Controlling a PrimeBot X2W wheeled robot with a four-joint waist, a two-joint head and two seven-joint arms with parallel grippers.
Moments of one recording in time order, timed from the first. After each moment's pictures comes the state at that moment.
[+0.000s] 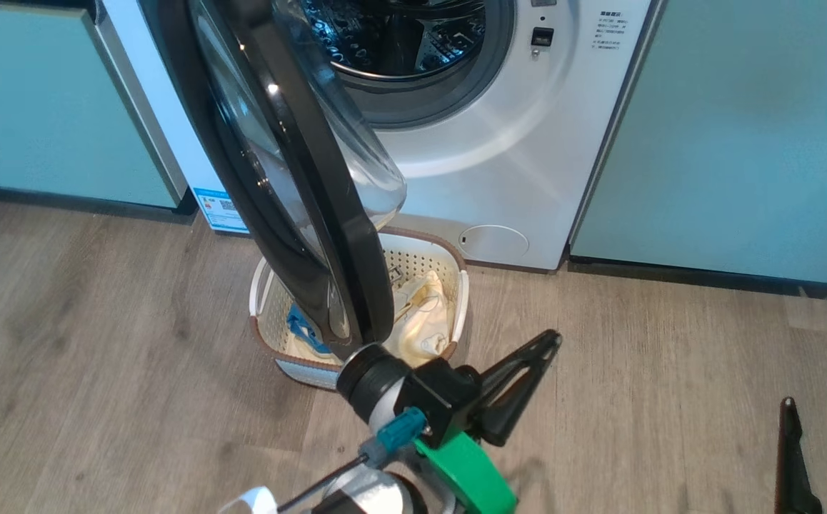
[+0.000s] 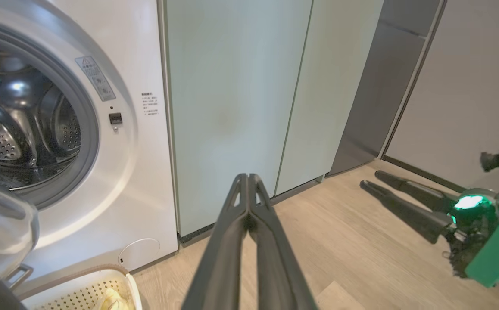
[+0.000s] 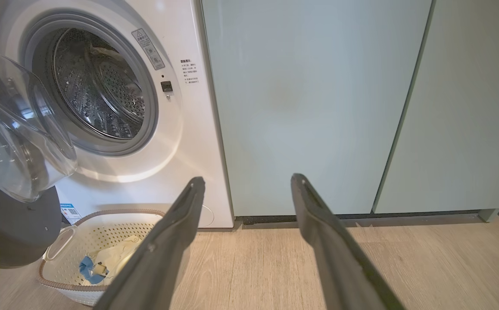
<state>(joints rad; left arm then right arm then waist) -0.25 0.06 -0.68 -0.12 -0.26 0.00 -0.04 0.26 -0.03 -0.13 -0.08 0.15 0.13 -0.25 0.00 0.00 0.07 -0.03</state>
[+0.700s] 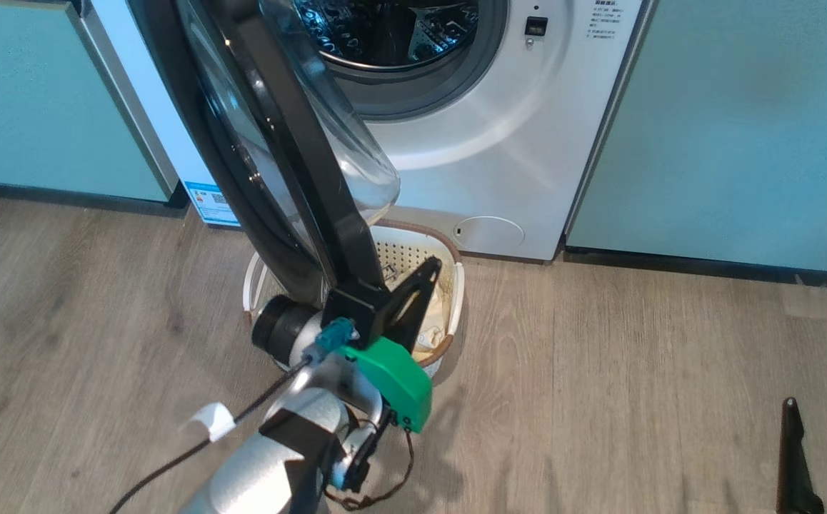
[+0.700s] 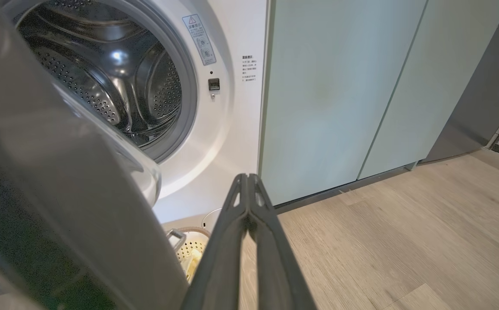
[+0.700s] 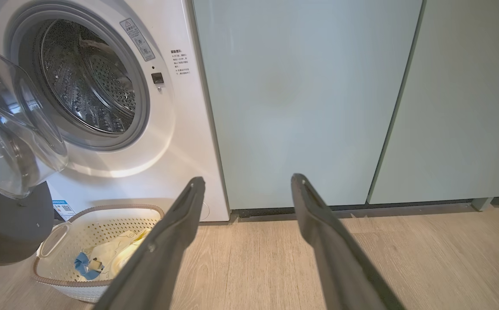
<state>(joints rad) -0.38 0.09 -0.54 0.18 -0.28 0.05 -0.08 0.25 -0.03 -0.13 -0.06 0.16 0.13 -0.25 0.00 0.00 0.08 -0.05</state>
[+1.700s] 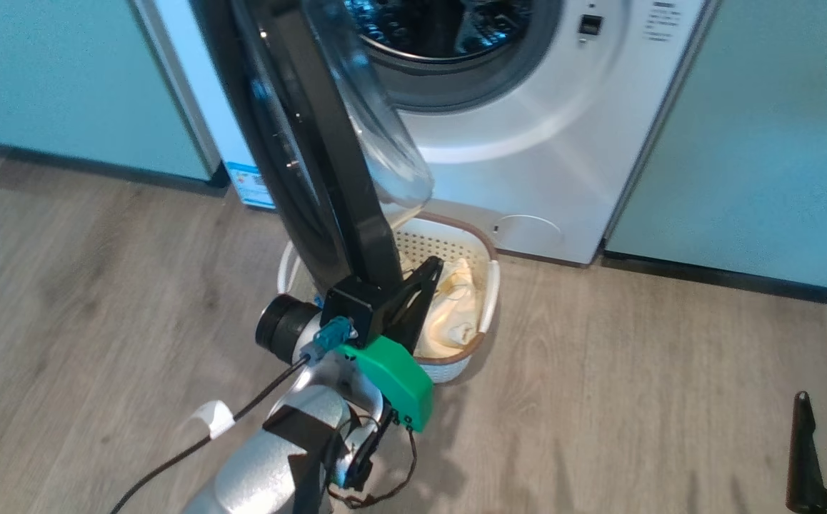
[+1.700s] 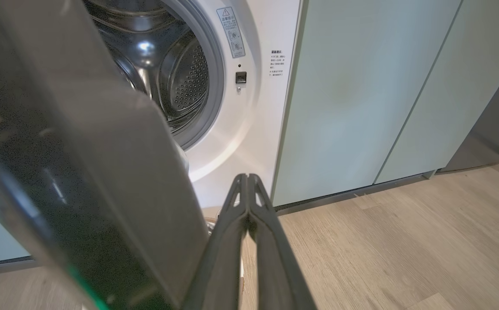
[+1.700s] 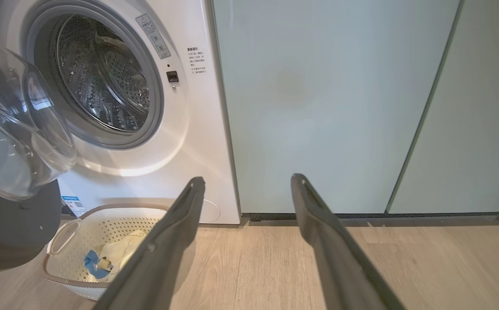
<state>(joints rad) -0.39 0.09 -0.53 0.23 -0.30 0.08 -0.12 0.24 -0.03 -0.15 -0.05 0.16 0.13 -0.25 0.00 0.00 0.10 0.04</state>
